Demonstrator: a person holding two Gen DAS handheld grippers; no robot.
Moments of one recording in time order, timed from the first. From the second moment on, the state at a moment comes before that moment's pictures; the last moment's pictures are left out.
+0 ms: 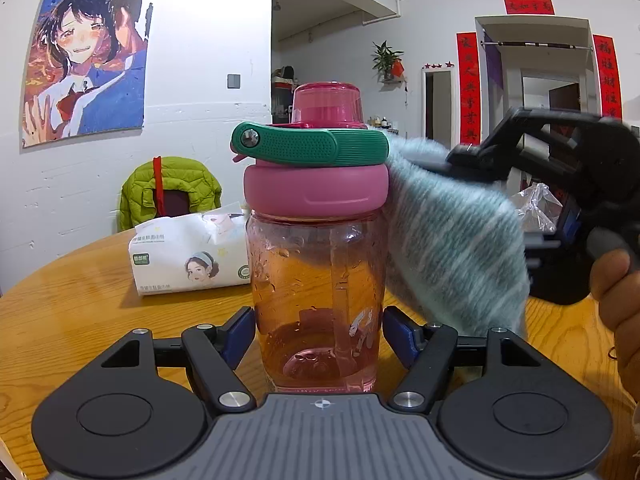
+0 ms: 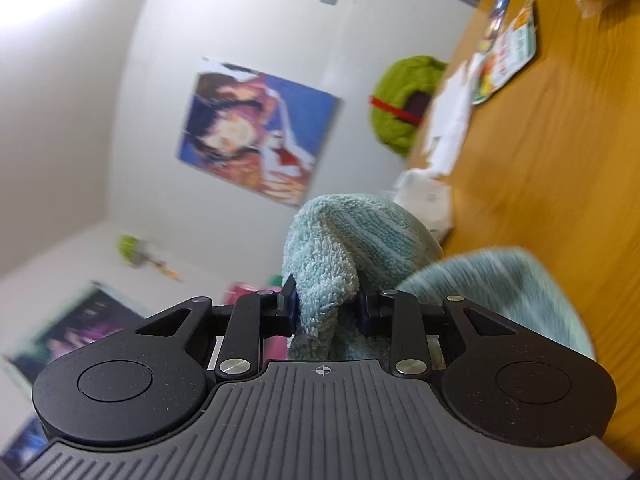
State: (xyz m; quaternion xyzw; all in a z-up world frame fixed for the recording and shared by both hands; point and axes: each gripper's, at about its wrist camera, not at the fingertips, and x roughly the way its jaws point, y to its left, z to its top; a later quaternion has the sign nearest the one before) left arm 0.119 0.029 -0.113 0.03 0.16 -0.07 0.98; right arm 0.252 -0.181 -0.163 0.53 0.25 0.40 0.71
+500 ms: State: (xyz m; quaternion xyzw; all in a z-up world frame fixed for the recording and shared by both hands) left arm 0.108 0.023 -0.106 0.02 0.18 -0.01 0.98; right arm 0.263 -0.160 -0.175 0.43 0.34 0.30 0.78
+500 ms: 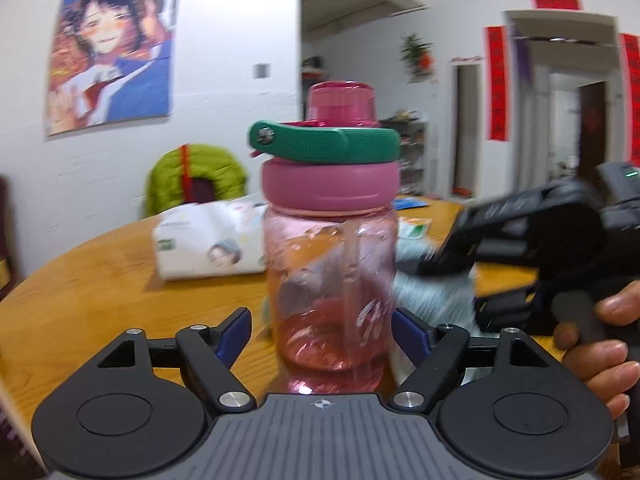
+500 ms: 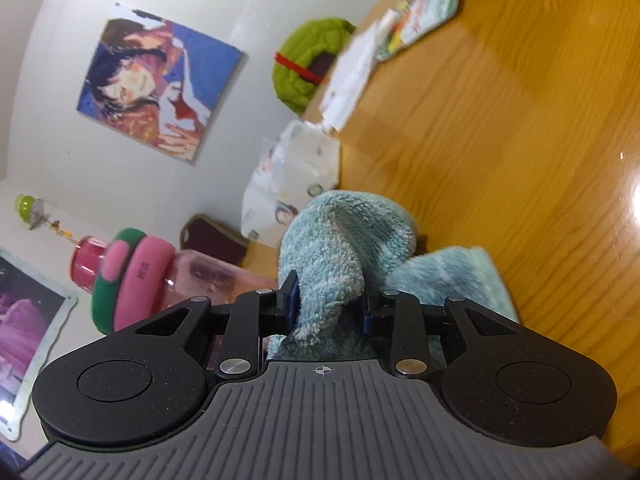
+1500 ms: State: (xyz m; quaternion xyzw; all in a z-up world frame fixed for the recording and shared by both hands) left arm 0.114 0.027 -0.110 0.04 0.16 -0.07 0.98; right arm 0.236 -0.191 -0.148 0.51 0.21 0.40 0.73
